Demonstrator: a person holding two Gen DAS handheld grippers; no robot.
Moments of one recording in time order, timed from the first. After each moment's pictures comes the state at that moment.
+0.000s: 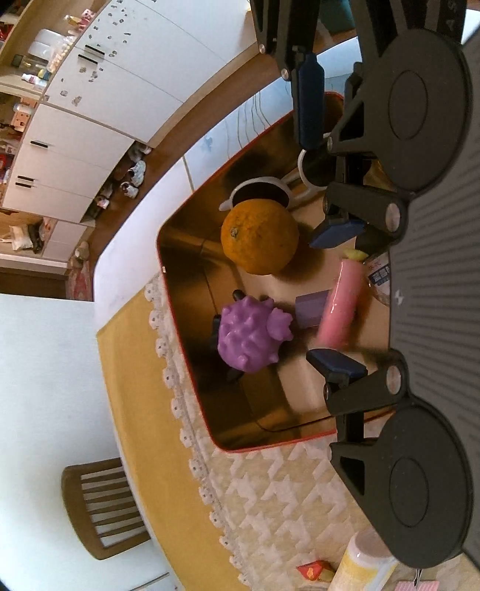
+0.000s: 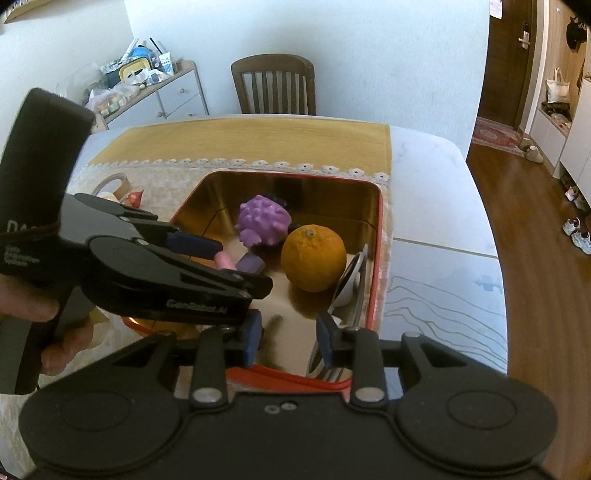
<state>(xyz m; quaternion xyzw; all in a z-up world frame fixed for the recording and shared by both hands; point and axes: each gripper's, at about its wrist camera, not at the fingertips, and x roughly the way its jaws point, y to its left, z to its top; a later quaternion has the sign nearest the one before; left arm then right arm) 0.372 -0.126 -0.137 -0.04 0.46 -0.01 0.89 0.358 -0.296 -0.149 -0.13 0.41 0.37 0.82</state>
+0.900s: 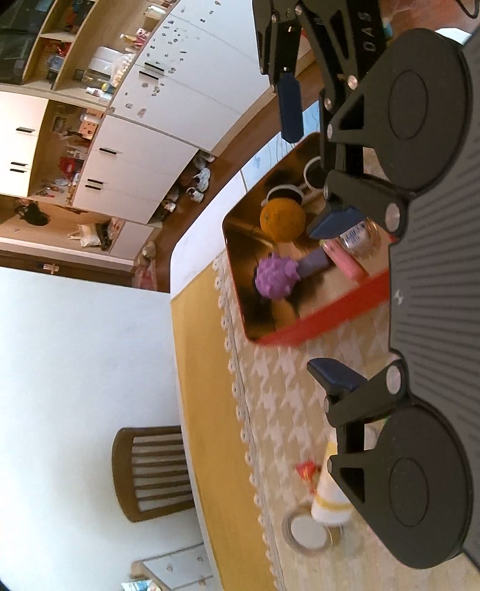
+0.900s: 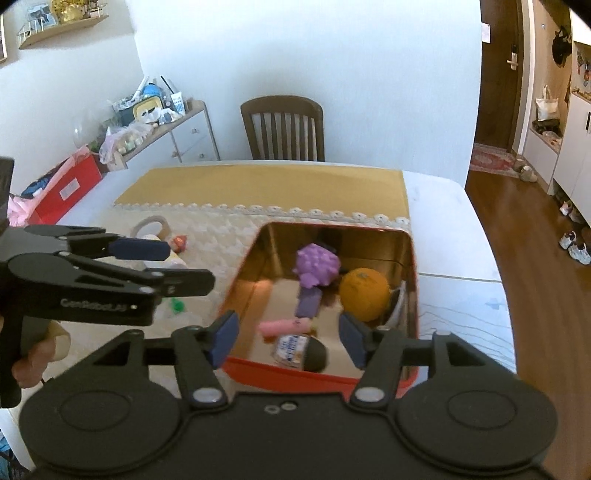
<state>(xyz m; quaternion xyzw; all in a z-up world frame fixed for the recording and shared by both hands) 0.261 -0.061 -0.066 -0.06 0.35 0.00 0.93 0.298 -0.270 -0.103 -0.09 0.36 0.37 0.85</state>
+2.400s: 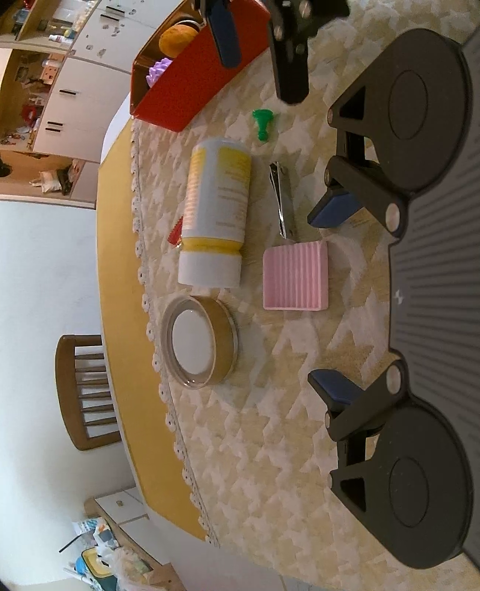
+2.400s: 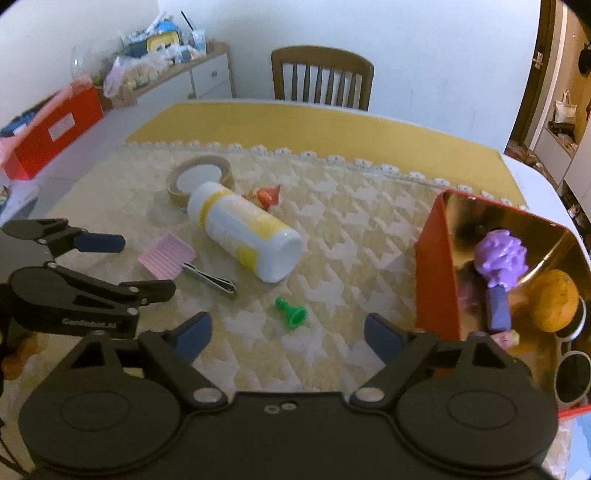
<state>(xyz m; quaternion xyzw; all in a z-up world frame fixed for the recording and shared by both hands) 0.209 0.123 -0.180 -0.02 0.41 0.06 0.91 0.266 -0.081 -0.192 -0.17 0.40 0.34 0.83</state>
